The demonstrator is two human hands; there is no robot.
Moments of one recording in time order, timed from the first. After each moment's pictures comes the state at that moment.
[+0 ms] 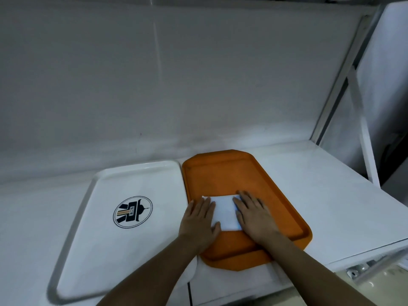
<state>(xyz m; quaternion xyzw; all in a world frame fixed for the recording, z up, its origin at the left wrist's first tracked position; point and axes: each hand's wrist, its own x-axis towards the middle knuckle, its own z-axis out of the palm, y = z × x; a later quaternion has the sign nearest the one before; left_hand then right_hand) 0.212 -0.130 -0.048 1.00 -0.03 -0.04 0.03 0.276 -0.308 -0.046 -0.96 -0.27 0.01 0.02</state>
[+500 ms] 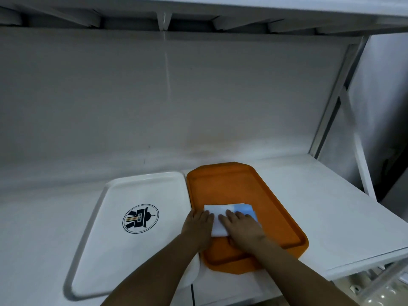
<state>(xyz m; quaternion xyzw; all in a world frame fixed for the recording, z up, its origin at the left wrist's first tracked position) 0.201 -0.126 -0.007 0.99 -0.06 -0.12 -0.06 0.253 -0.282 -0.028 -0.94 -0.33 -0.01 -0.10</state>
